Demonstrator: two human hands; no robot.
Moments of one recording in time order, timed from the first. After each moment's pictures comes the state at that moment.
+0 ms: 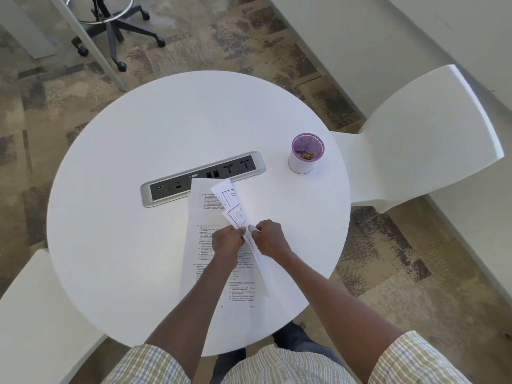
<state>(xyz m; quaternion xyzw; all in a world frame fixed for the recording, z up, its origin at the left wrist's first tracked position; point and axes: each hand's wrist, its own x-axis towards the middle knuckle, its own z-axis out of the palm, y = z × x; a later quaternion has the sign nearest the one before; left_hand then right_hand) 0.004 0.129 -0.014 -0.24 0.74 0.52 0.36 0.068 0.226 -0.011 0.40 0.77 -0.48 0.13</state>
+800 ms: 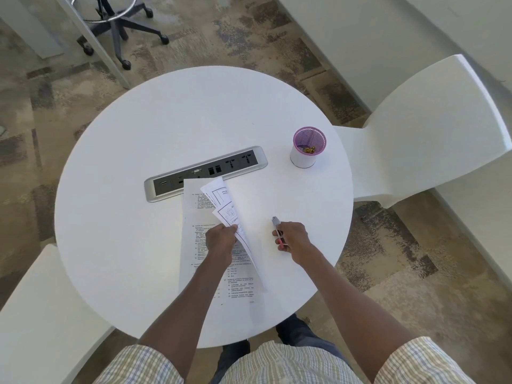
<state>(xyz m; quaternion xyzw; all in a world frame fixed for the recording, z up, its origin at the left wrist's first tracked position) 0.003 0.111 -0.002 -0.25 0.77 0.49 0.33 0.107 0.254 -0.030 0.57 0.43 -0.70 0.05</state>
